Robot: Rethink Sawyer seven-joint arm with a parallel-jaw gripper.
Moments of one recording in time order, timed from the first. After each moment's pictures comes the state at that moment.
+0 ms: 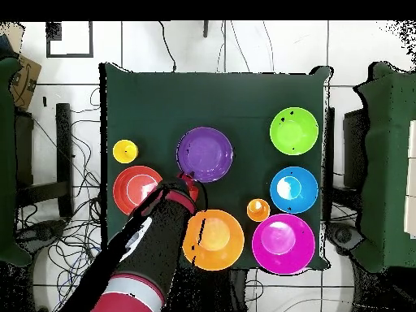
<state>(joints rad) 0.29 -0.45 -0.34 1.63 -0.63 0.12 1.67</state>
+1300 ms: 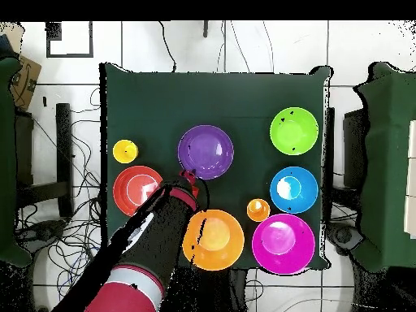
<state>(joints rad) 0.29 -0.40 -0.36 1.60 -0.63 0.08 1.67</state>
